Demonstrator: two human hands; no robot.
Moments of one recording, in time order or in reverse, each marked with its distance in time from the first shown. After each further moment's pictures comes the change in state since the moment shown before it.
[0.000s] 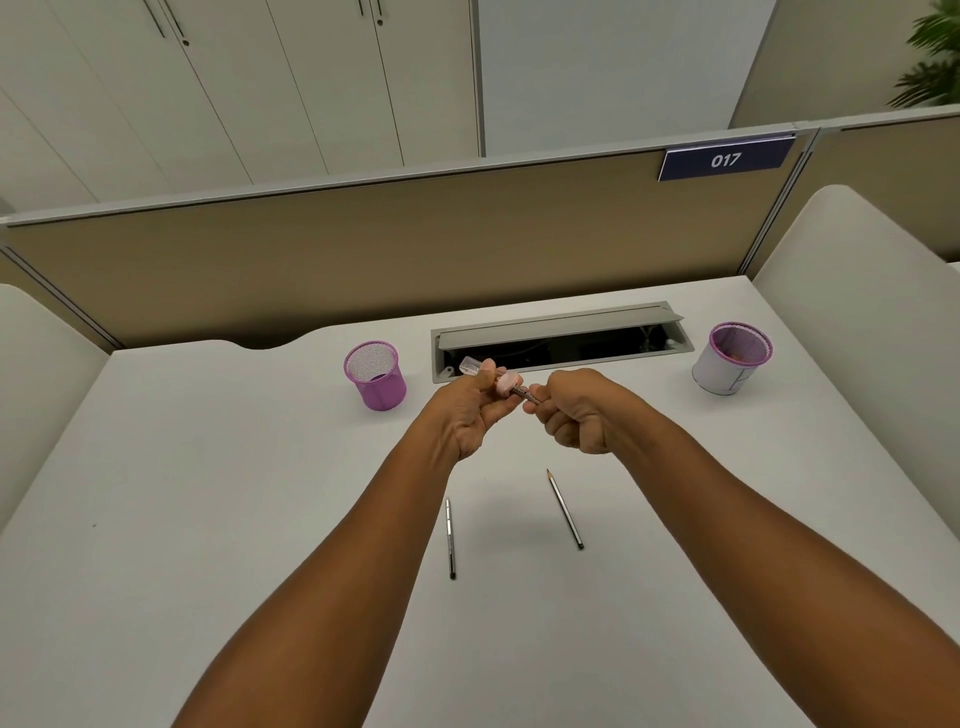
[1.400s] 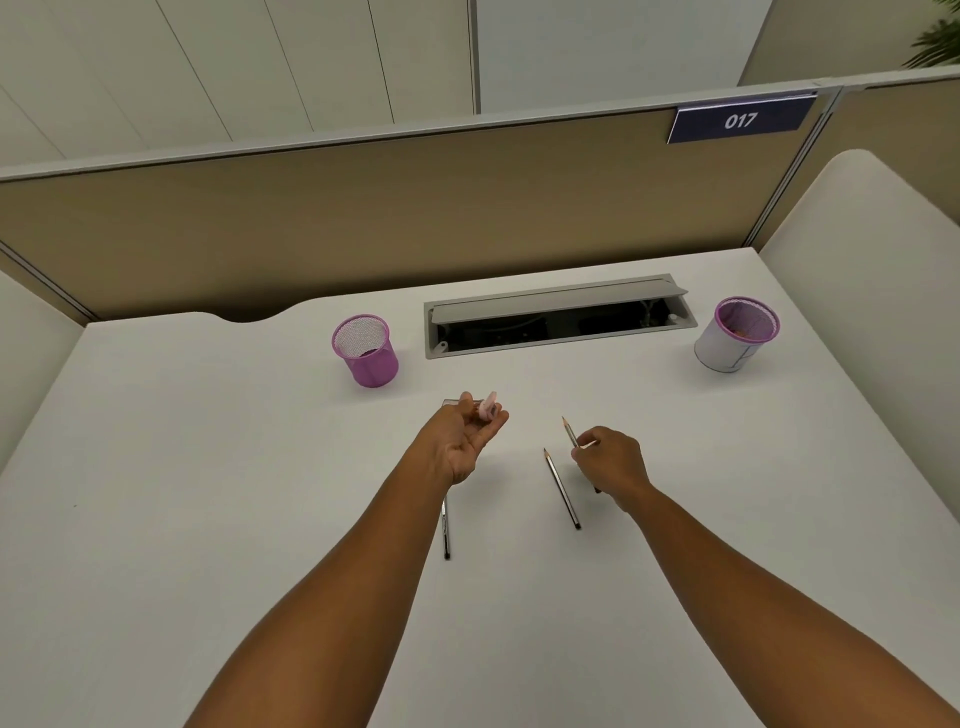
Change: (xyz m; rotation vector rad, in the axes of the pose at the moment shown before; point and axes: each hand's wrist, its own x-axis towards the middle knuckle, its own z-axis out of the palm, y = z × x) left_hand 0.039 -0.049 -0.047 -0.279 0.105 -0.148; right_hand 0.089 0.125 -0.039 -0.481 0.443 -0.242
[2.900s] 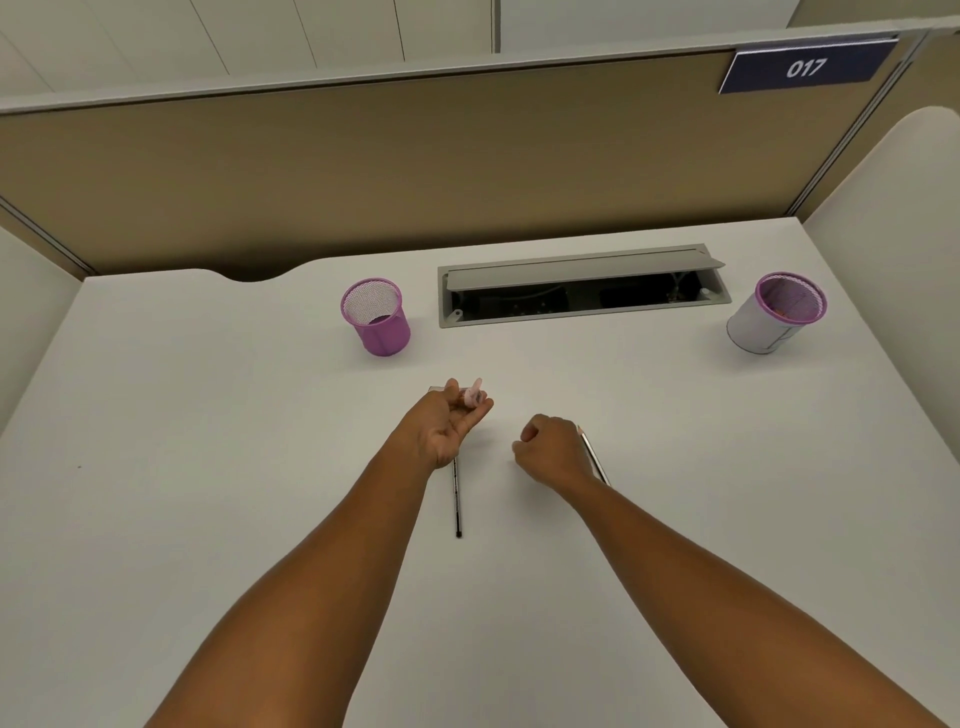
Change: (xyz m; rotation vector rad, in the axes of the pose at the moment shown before) left_hand 0.031 0.015 -0.042 0.016 0.081 -0.003; right_hand -0.004 -0.030 0.084 -0.181 -0.104 -0.176
